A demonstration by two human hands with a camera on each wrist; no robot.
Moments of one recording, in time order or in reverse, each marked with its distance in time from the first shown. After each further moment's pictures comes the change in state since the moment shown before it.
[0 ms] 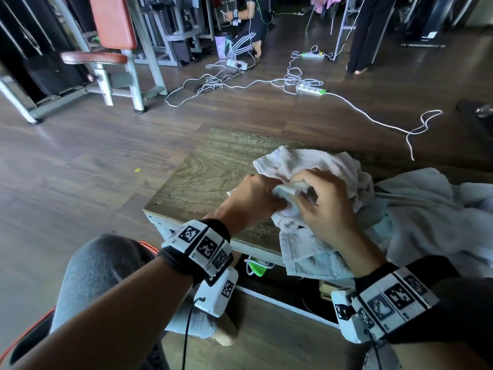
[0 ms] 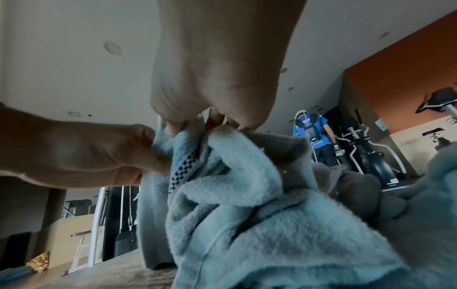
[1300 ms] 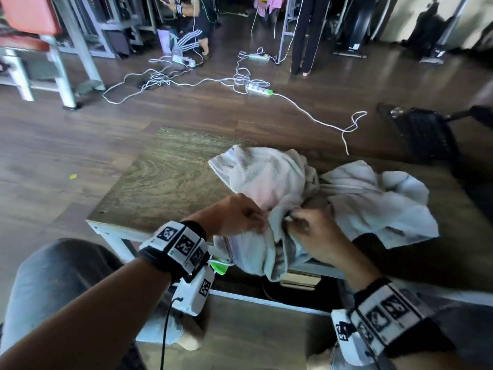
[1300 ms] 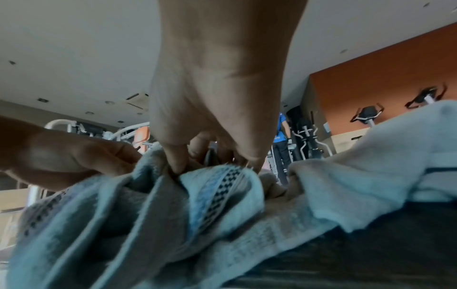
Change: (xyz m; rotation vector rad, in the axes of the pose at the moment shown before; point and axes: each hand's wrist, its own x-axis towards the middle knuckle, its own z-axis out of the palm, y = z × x) left_hand 0.008 -0.006 0.036 -0.055 -0.449 -0.032; right_hand -0.066 0.010 -0.051 0.015 -0.291 0.510
